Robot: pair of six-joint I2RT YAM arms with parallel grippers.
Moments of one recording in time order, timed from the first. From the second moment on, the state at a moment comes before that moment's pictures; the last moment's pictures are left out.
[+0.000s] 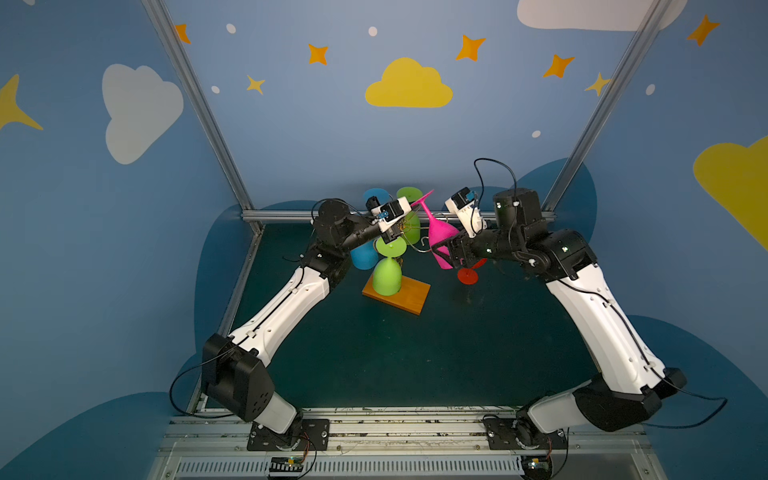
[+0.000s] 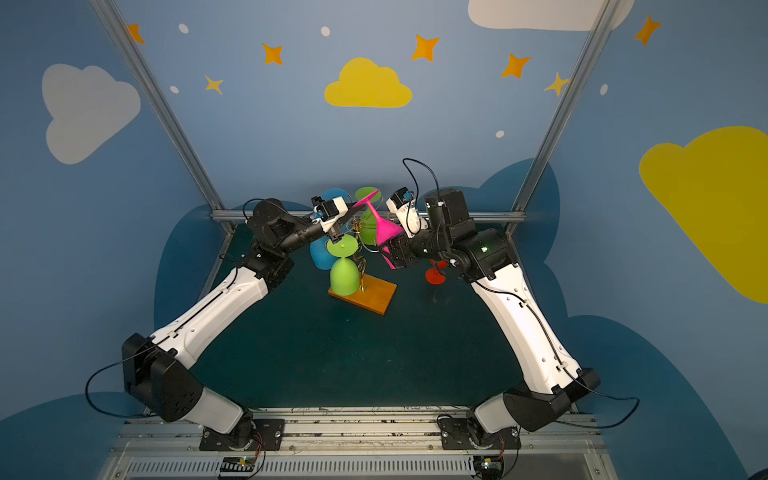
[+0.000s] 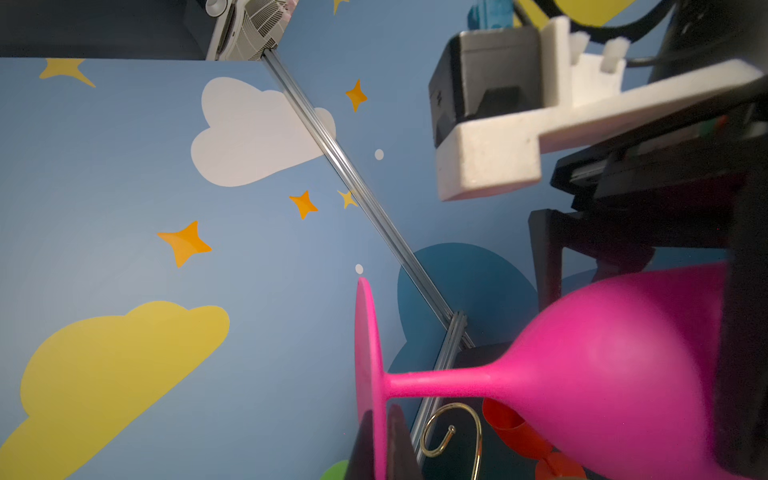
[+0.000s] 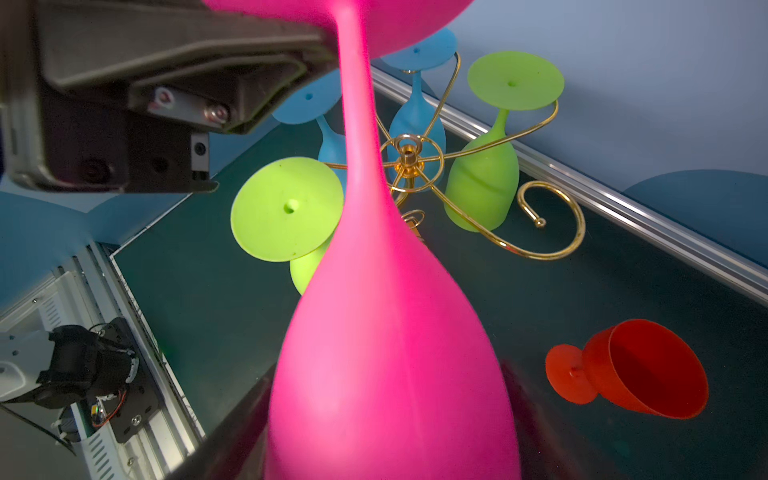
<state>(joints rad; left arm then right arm) -0.47 1.54 1.44 0.33 0.57 0.47 0.58 1.47 1.90 -1.01 -0.25 -0.06</state>
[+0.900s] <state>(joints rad) -0.46 1.54 1.42 0.31 0.44 -0.09 0.25 1.01 1.37 -0.31 -0.55 0.25</state>
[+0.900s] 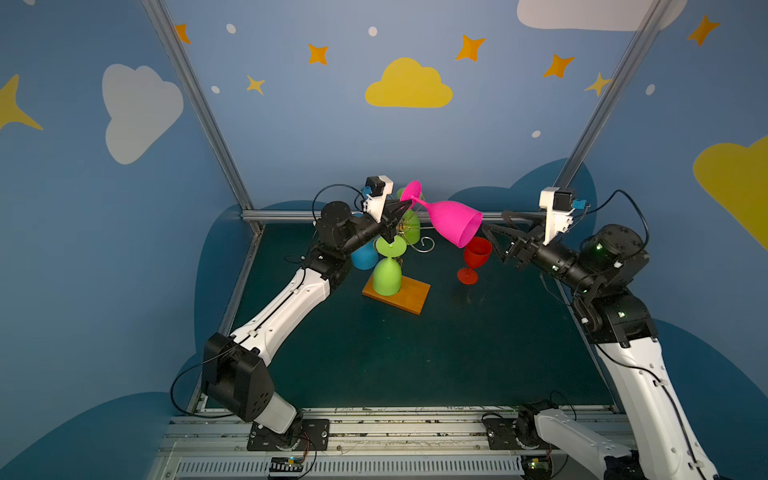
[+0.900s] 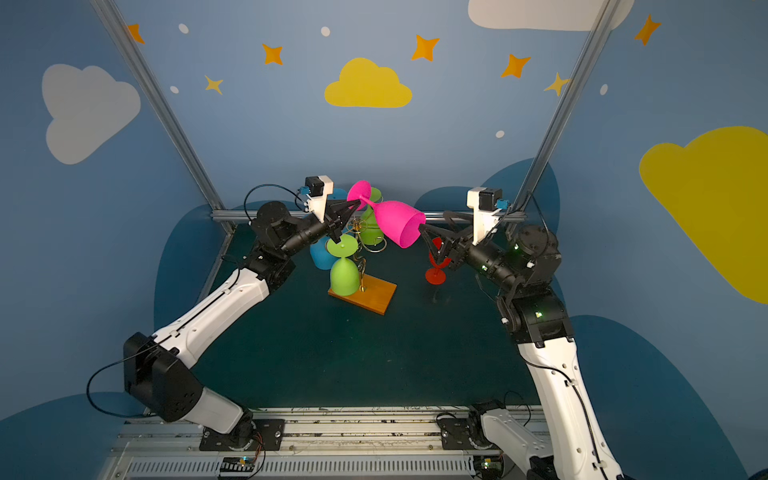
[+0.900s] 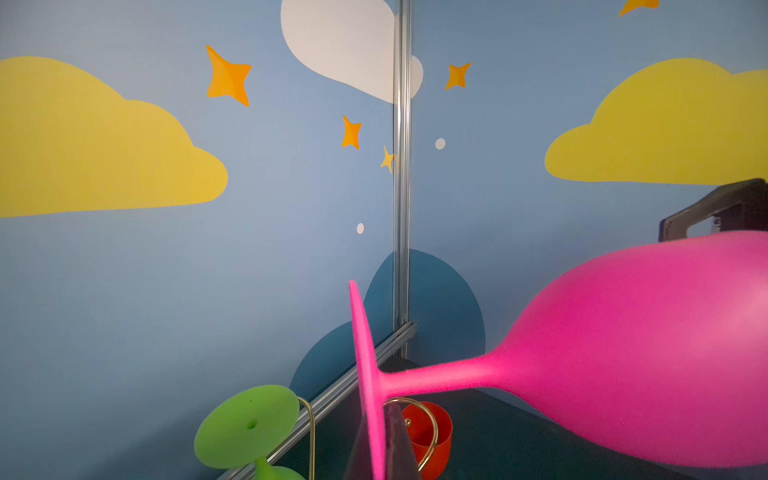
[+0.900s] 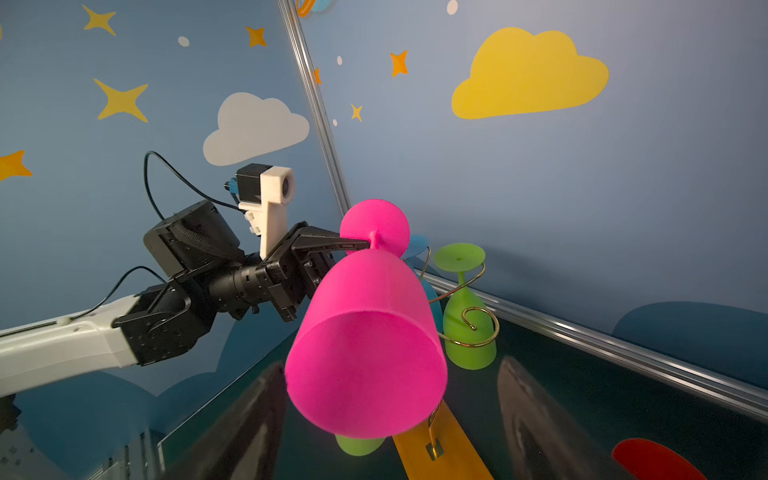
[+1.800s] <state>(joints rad) -0.45 1.54 1.40 0.34 0.45 -0.14 0.37 1.24 1.43 -0.30 -0.49 0.33</state>
